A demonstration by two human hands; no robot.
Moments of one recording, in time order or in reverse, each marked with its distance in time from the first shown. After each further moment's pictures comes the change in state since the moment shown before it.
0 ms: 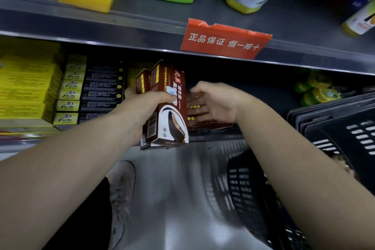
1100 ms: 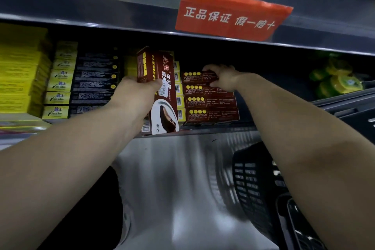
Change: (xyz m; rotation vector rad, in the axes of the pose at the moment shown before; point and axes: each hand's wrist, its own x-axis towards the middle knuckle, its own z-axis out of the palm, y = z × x) left_hand 0.027 -0.006 0.010 0.129 0.197 0.180; right_hand 0.112 0.019 -0.089 -1.145 0.266 -0.083
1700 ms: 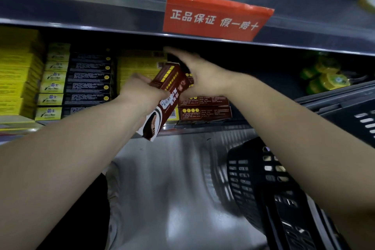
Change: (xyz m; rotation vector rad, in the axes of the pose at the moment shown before) left_hand -0.003 0.007 0.015 0.214 -0.091 0.000; right_hand -0.082 -0.072 -0.023 0.199 0.117 -0.471
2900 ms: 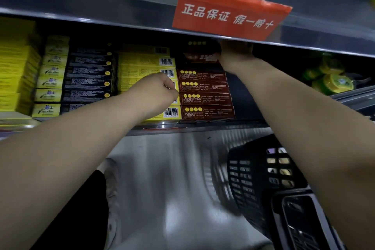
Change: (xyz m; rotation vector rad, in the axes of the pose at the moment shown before) left_hand 0.011 0.000 0.000 0.478 -0.223 0.273; right_hand 0.027 0.062 -0.018 -0.271 0.280 0.474
